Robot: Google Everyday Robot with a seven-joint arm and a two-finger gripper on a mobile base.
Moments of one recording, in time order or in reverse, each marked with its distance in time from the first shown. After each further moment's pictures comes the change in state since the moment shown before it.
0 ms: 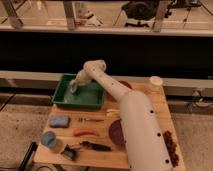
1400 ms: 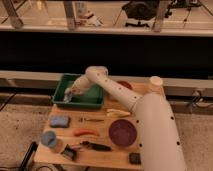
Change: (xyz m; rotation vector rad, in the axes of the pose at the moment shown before) arm -0.074 0.021 -0.037 0.048 -0.181 0.019
